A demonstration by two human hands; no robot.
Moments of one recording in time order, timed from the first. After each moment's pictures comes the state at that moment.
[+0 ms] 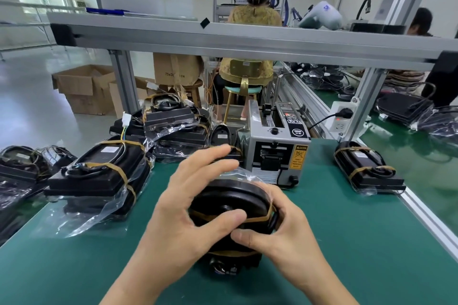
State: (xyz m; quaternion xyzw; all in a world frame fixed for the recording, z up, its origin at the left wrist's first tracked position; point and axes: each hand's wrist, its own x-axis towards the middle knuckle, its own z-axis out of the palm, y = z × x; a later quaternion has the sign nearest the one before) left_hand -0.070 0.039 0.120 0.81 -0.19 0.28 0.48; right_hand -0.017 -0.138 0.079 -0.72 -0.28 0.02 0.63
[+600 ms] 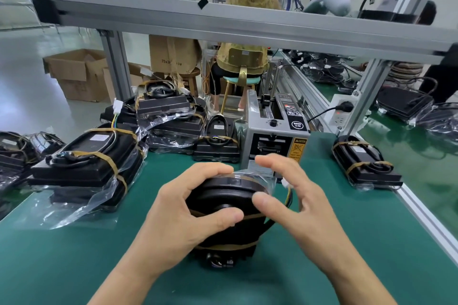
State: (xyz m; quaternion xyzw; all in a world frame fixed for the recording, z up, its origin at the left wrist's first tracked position) left_hand -0.060 0.037 0.109 0.78 -0.12 0.18 0.59; right_hand -0.014 -0.155 0.116 -0.80 -0.27 -0.04 0.54
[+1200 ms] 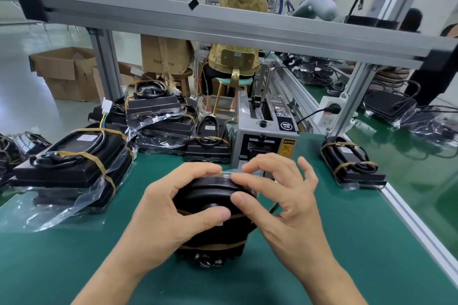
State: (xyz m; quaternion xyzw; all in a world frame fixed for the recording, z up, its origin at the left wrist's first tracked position) left_hand -0.059 0.039 0.106 0.78 -0.13 0.19 0.59; right_hand -0.019 -0.144 0.111 -0.82 -0.32 -0.28 0.39
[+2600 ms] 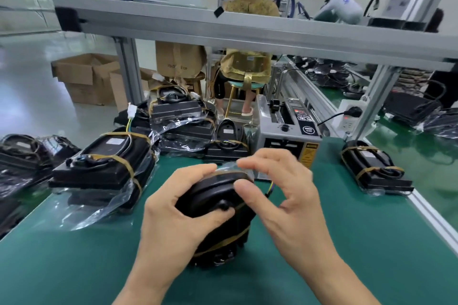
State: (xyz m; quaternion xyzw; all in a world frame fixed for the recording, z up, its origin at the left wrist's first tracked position) left_hand -0.071 0.051 0.101 0.75 -0.03 0.31 0.58; right_hand -0.025 -0.106 0.127 -0.79 -0.32 -0.22 0.48
